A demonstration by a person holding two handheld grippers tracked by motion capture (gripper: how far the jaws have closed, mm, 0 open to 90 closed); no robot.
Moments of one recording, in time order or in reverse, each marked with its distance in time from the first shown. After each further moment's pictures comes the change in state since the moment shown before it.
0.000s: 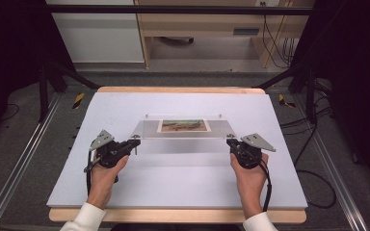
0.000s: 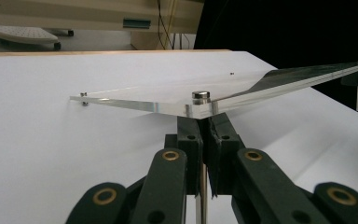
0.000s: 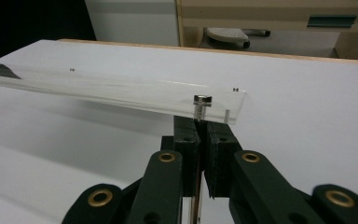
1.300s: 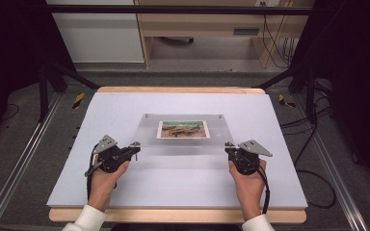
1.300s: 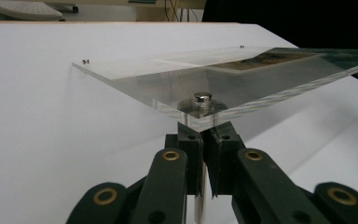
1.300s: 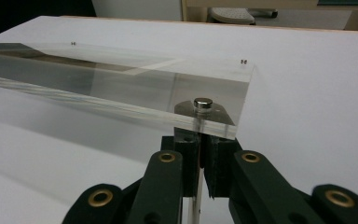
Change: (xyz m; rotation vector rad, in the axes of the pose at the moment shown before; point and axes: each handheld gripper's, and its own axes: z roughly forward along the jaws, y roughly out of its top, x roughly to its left) left arm -0.004 -0.013 -0.001 0.097 0.033 0.003; right arm 0.004 -0.019 0.000 0.063 0.010 -0.002
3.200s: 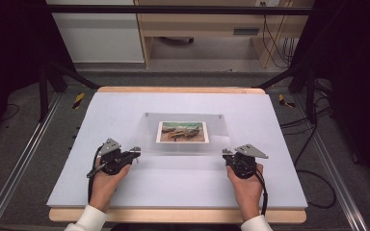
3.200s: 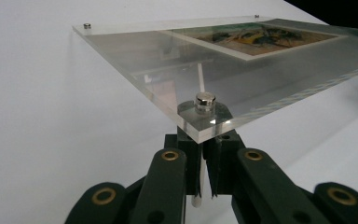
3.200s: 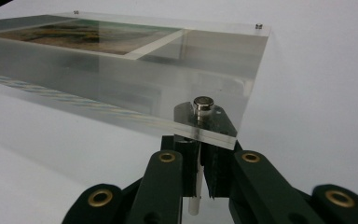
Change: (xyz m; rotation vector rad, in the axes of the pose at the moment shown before) left arm 0.003 -0.014 0.008 0.088 0.039 0.009; right arm 0.002 -0.017 0.007 0.083 0.031 0.016
